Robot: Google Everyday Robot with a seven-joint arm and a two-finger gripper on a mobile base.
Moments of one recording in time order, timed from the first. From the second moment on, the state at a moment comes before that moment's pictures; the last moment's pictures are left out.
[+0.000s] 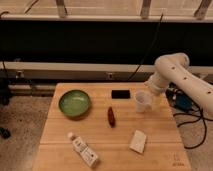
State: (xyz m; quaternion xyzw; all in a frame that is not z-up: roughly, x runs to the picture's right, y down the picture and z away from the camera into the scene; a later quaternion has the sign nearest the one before) arm 0.244 0.059 0.771 -0.28 -0.09 -0.10 0.95
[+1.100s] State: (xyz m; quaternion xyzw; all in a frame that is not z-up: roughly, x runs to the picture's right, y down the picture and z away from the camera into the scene) arm 0.245 0.118 0.807 -0.30 -0.10 -0.09 0.94
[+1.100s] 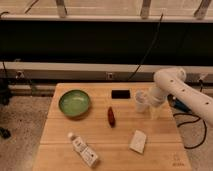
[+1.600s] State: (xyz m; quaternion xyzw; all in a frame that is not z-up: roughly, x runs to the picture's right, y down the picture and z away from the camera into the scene) arm 0.252 0.123 0.827 -0.30 -0.09 -0.08 0.95
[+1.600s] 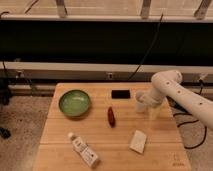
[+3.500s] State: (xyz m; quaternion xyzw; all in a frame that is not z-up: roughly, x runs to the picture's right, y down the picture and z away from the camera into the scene) arm 0.252 0.104 0.813 -0.30 -0.09 -0.08 0.95
